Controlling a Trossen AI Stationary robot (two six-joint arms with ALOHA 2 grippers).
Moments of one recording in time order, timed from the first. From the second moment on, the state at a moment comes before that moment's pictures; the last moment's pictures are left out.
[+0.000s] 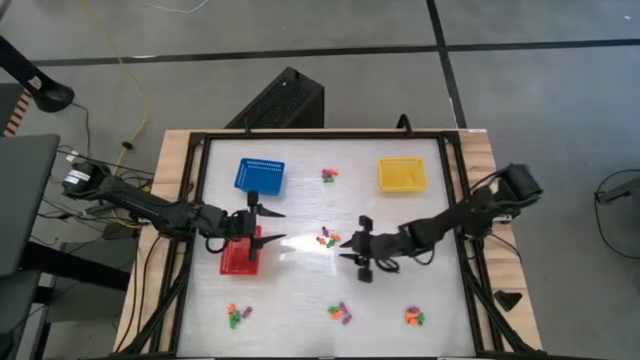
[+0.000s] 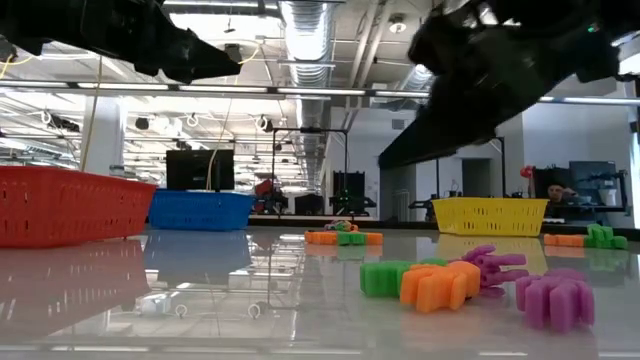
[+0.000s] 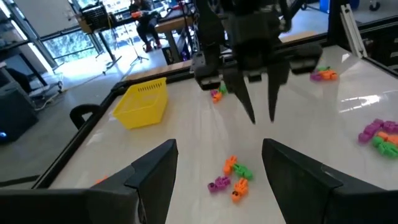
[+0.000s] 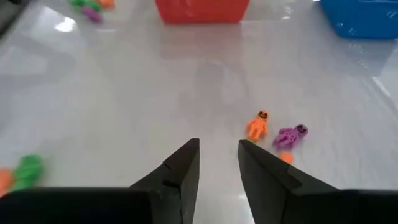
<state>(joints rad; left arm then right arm) -0.26 1.01 0.36 0.53 -0.37 0.21 0.34 1.59 0.69 0.35 0.36 0.23</state>
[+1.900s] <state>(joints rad) -0.26 1.01 0.37 0.53 -0.41 0.22 0.18 1.25 0.71 -0.28 0.56 0.34</state>
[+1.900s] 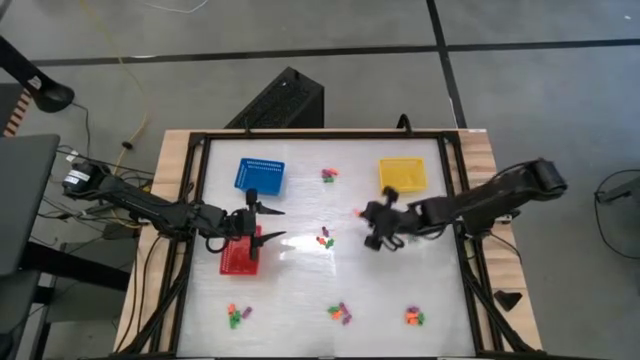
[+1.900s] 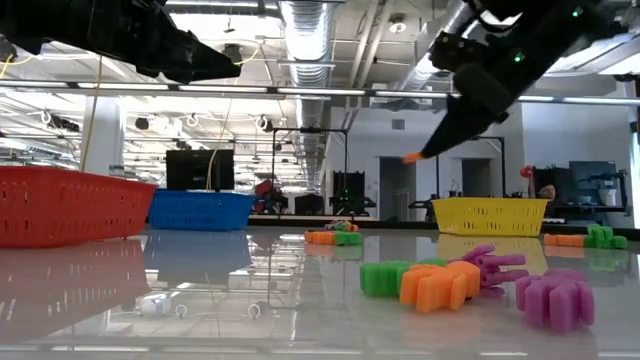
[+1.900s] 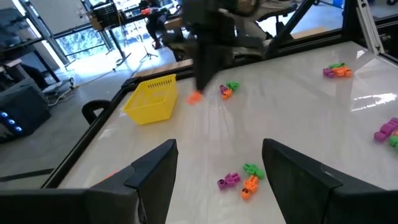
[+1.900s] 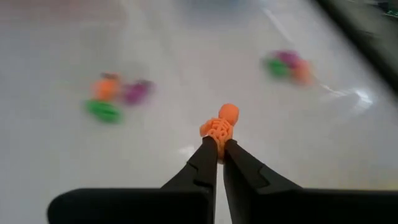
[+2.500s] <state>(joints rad) -0.26 1.01 0.37 0.53 -0.43 0.21 -0.26 1.05 0.71 -0.73 0.56 0.55</state>
